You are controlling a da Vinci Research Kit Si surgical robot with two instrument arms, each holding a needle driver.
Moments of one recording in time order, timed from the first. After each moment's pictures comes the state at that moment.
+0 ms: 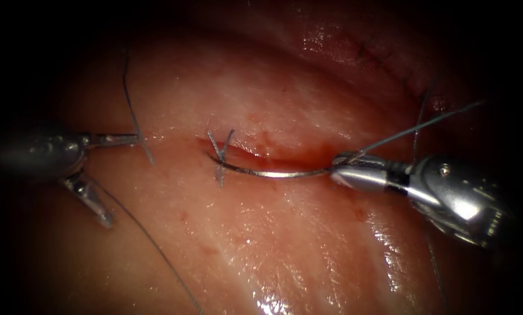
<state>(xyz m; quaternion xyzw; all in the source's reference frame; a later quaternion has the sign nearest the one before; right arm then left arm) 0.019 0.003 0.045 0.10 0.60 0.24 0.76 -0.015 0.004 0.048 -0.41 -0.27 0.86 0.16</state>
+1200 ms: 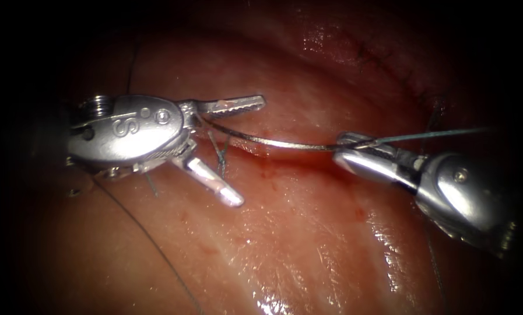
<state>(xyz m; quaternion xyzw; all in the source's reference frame) 0.019 0.004 0.042 0.04 0.66 0.30 0.69 -0.025 0.007 0.047 -0.66 -0.18 0.71 0.15</state>
